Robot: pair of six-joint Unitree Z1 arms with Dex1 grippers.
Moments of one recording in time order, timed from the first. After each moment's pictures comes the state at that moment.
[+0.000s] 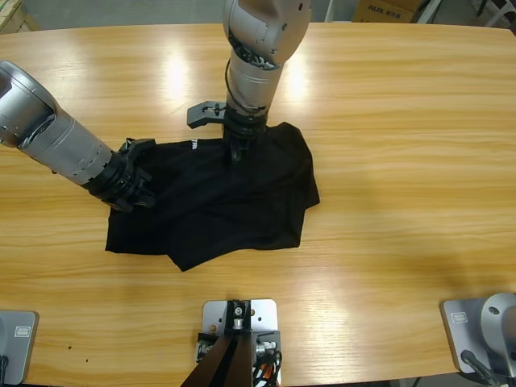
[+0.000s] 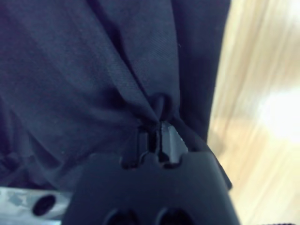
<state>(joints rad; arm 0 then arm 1) -0.59 1.93 -0.99 0.55 -0.40 -0.25 0.82 2.37 -2.05 1.12 0.16 -0.81</state>
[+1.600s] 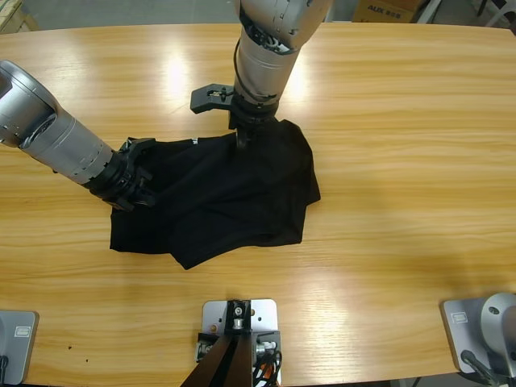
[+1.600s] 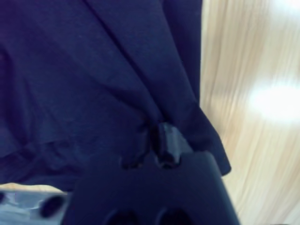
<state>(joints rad) -0.59 1.94 -0.99 0.54 -0.40 -0.25 0.83 2.27 -1.97 1.09 0.12 -0.75</state>
